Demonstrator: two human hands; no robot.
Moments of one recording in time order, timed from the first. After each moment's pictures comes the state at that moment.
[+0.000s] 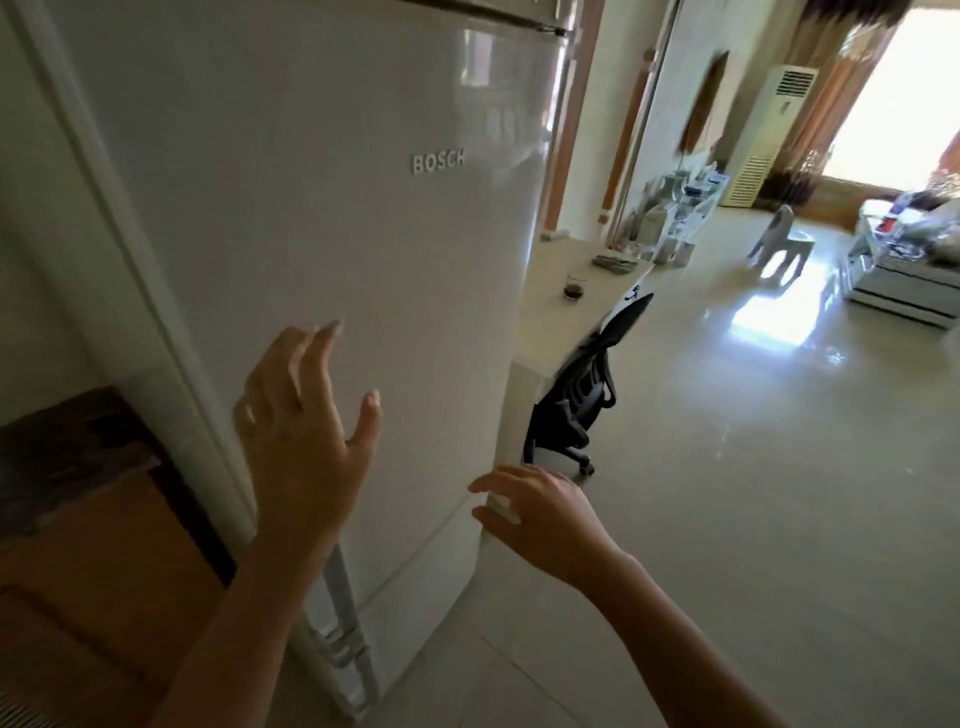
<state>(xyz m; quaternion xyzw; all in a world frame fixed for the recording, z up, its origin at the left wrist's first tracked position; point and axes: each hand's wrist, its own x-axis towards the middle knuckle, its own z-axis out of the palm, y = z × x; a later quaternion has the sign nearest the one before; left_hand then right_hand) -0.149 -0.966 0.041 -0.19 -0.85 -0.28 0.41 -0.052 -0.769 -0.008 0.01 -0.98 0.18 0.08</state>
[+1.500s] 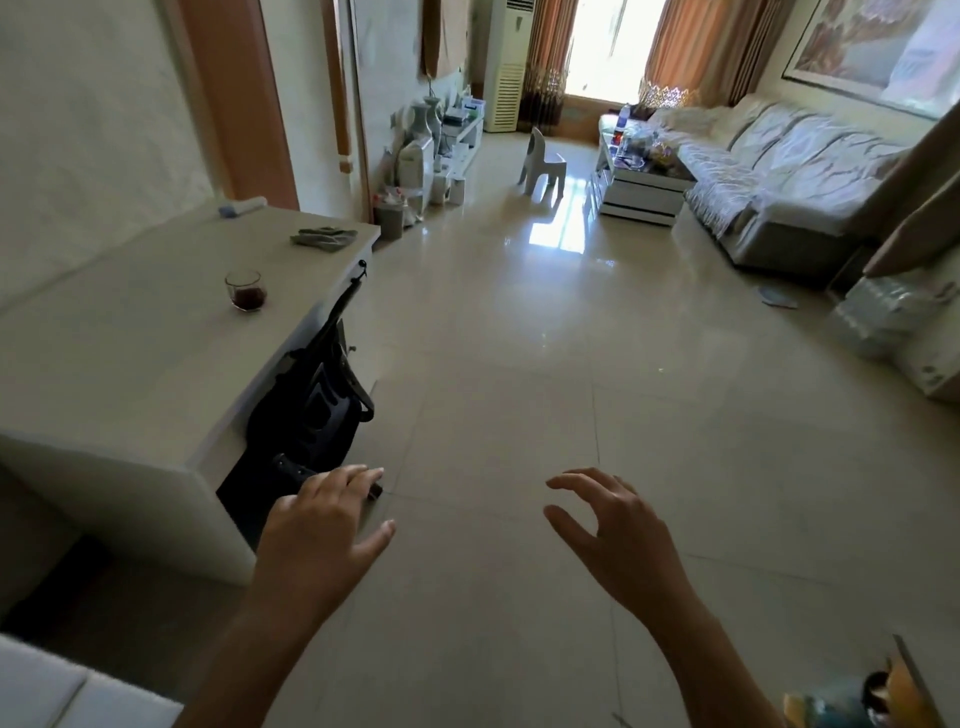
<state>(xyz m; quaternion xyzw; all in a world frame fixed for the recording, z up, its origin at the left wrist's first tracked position) -0.157 -0.383 -0.057 -0.49 -0.86 -0.13 0.02 0.072 -0.217 -0.034 -0.37 -0.90 0.16 0.16</state>
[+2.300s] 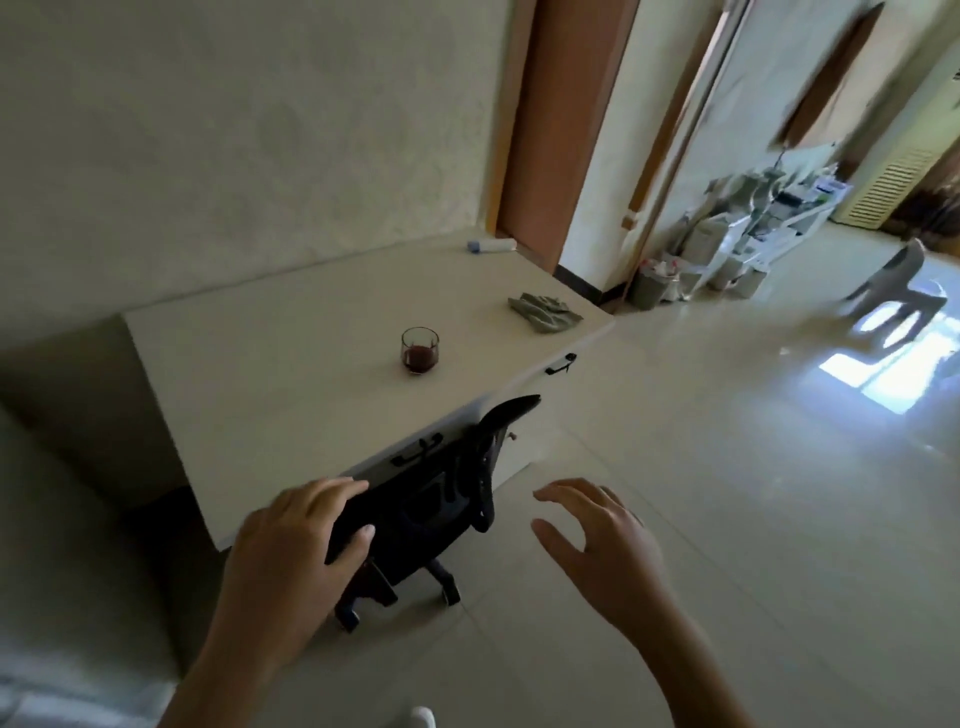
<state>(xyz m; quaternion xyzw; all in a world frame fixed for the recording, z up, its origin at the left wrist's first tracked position) -0.378 -0.206 -0.062 -0.16 -0.96 -0.20 0.08 -0.326 0.075 -0.042 -0.02 -0.98 0.20 0.08</state>
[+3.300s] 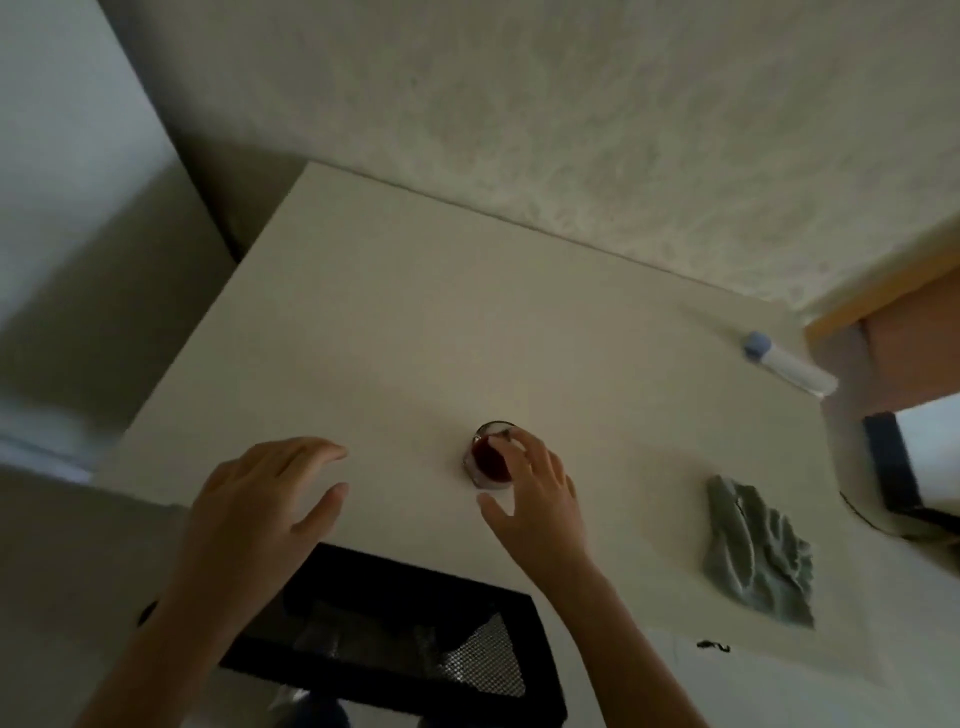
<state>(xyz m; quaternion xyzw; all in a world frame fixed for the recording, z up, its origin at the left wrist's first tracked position) -0.633 -0.094 -0.125 0.25 -0.95 -0.19 0.08 -0.813 0.097 -0.164 0.36 -0.91 0.17 -0.15</state>
